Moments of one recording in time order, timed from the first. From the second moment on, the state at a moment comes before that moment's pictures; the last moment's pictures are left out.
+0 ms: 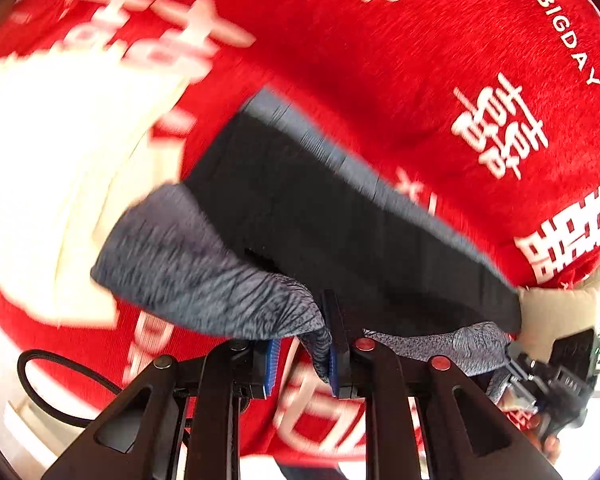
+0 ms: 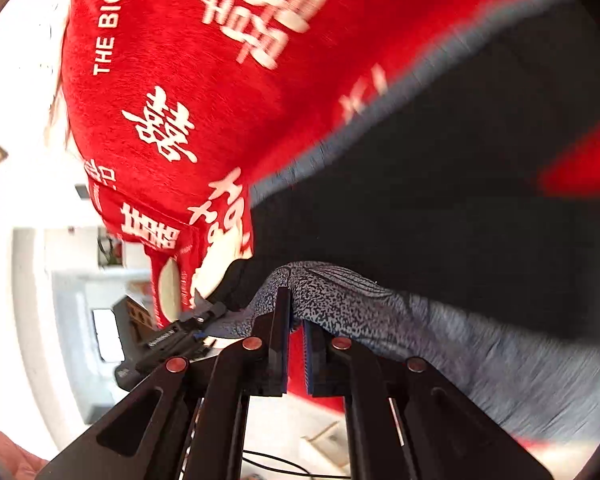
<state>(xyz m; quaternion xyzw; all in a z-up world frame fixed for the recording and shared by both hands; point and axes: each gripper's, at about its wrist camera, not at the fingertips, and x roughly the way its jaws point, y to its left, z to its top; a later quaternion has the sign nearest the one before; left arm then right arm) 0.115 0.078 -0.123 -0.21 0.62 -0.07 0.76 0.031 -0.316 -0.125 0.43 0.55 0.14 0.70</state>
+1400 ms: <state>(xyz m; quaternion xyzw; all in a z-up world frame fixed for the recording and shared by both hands) 0.098 -0.176 -0.171 0.06 0.68 -0.19 0.71 -0.030 -0.437 -0.144 0.26 0.64 -0.06 0.72</state>
